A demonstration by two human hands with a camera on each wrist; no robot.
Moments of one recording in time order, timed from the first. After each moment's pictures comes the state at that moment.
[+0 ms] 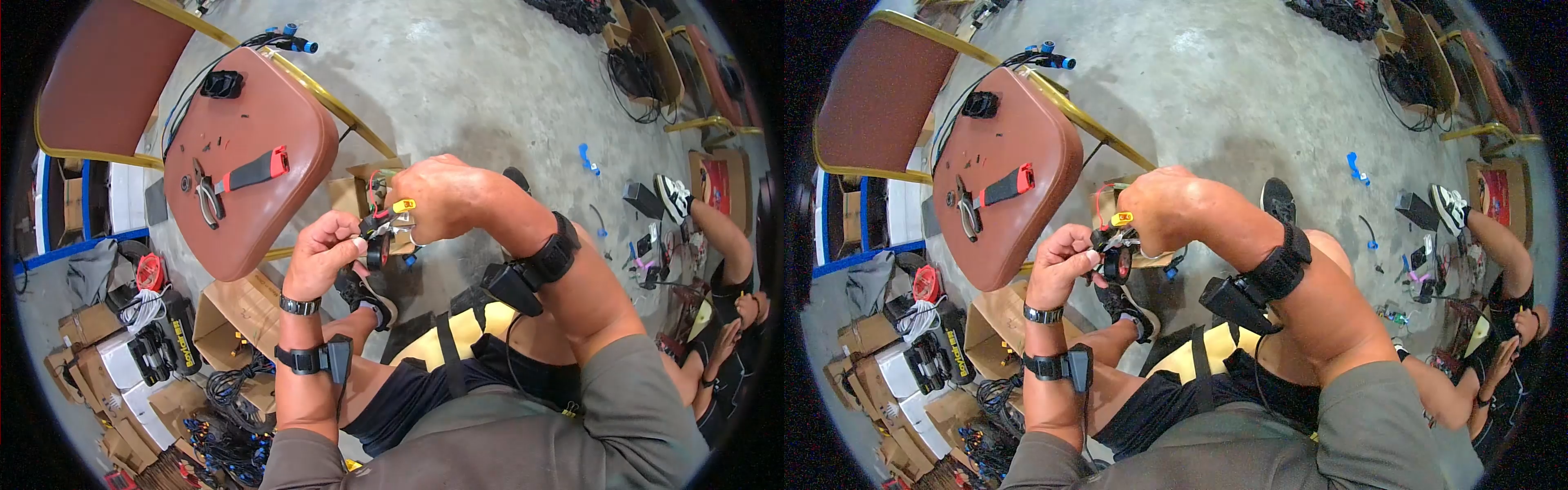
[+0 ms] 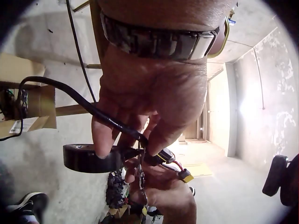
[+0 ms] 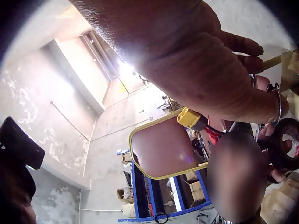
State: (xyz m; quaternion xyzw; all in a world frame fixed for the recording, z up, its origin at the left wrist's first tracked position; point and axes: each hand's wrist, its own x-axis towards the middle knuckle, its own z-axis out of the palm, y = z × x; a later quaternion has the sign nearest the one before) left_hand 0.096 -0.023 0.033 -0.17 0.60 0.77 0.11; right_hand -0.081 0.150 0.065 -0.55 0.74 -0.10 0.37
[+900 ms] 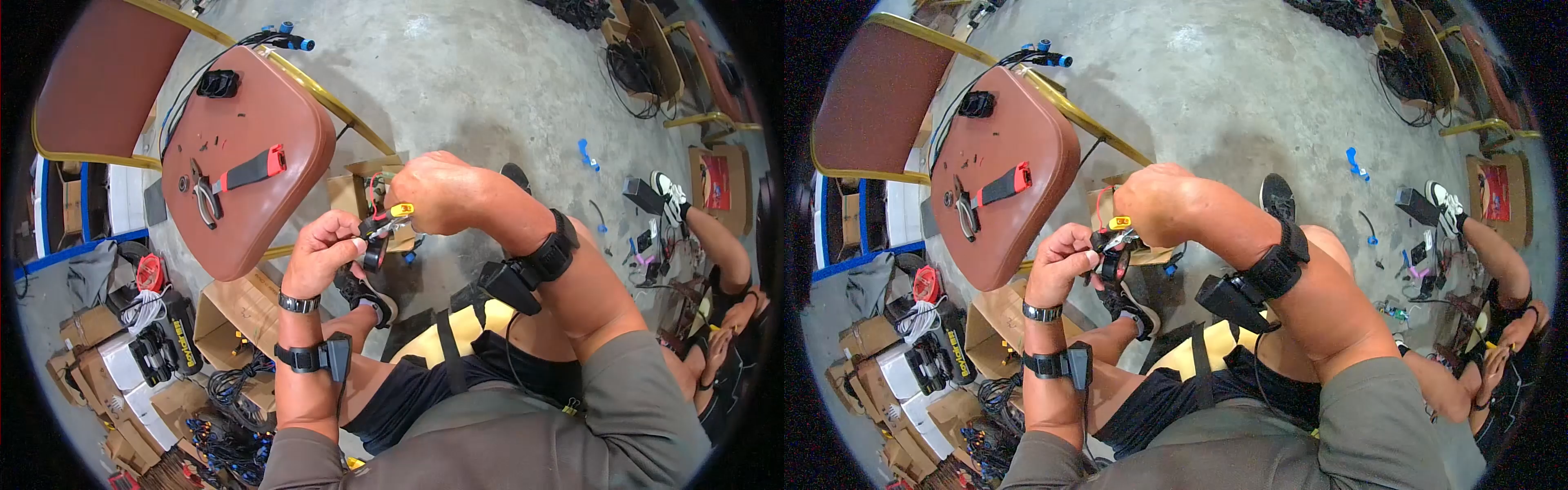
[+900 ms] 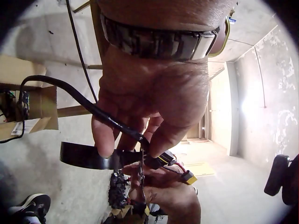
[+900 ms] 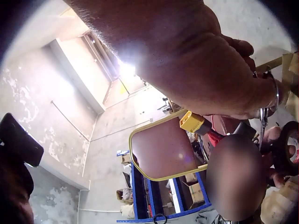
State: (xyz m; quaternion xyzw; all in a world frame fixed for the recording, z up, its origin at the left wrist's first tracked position) left_hand 0.095 -0.023 0.033 -0.18 0.60 0.77 0.14; right_hand -0.079 0.148 0.061 -0.57 0.74 -0.08 0.34
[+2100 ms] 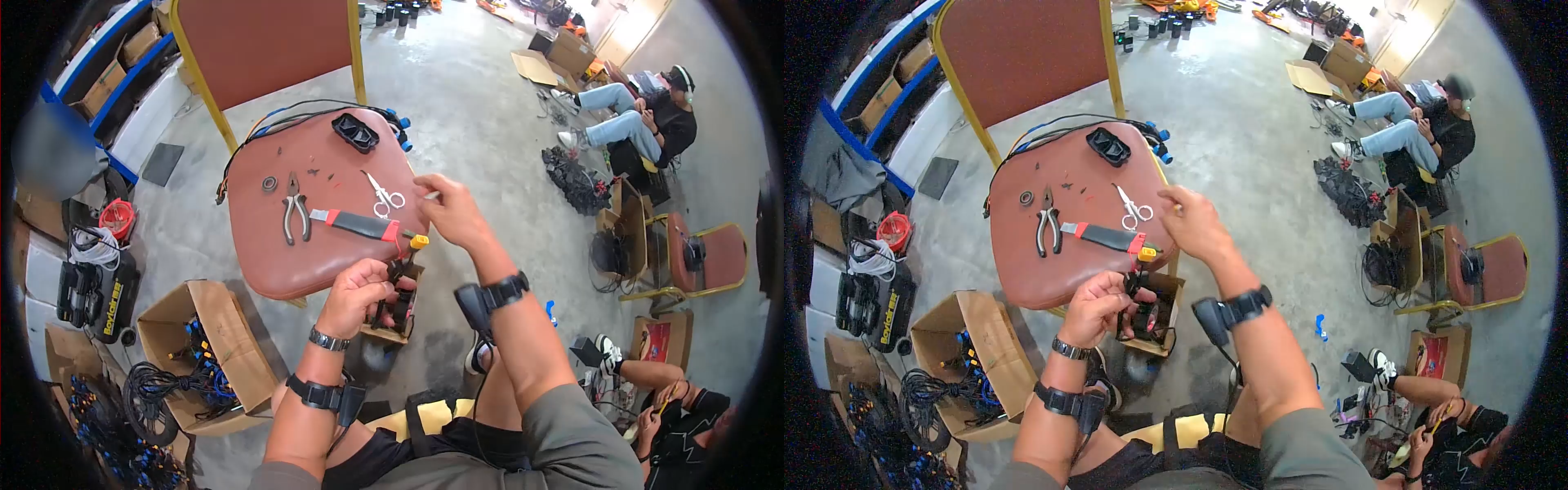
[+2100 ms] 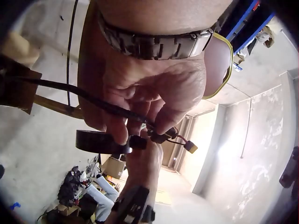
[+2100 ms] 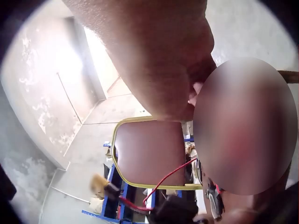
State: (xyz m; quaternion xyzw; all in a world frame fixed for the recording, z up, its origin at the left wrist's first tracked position) left_hand 0.120 -0.066 0.057 -0.18 0.42 0.89 -0.08; right_hand -0.109 0.012 0.077 -0.42 0.79 -0.42 0.15
